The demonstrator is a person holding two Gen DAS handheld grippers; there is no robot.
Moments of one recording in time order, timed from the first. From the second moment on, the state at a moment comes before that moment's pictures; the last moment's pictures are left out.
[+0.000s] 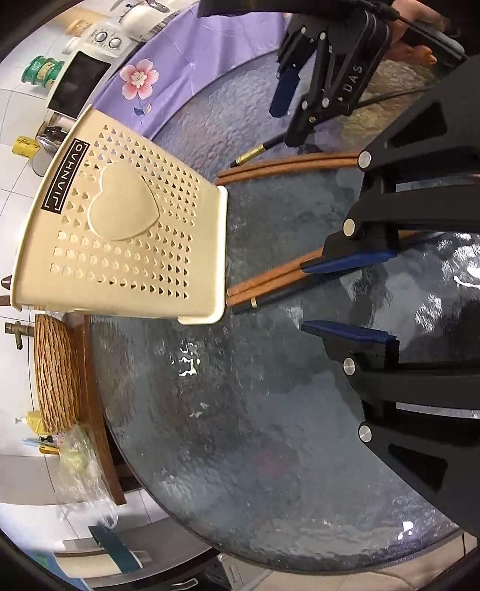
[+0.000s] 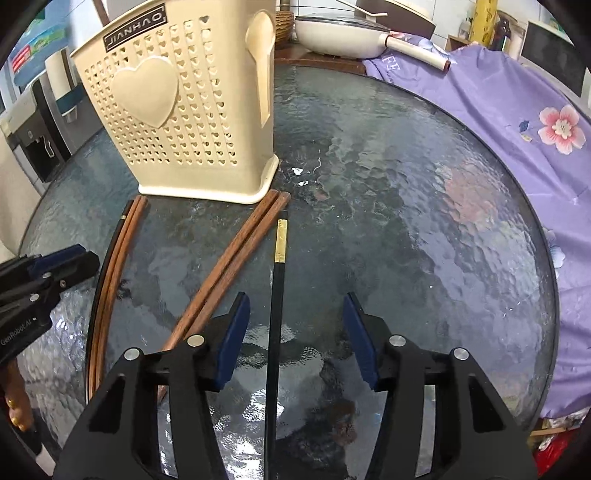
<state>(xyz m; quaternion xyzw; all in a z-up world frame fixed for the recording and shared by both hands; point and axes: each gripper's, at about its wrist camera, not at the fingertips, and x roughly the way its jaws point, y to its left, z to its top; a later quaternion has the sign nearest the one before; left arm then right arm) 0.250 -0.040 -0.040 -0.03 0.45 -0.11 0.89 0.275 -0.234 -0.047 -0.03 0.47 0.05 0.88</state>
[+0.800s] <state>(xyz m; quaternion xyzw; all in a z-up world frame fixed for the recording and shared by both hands) 0.286 -0.046 -0.046 0.04 0.47 -0.05 0.88 0.314 -0.226 -0.045 -0.02 0.49 0.05 0.87</state>
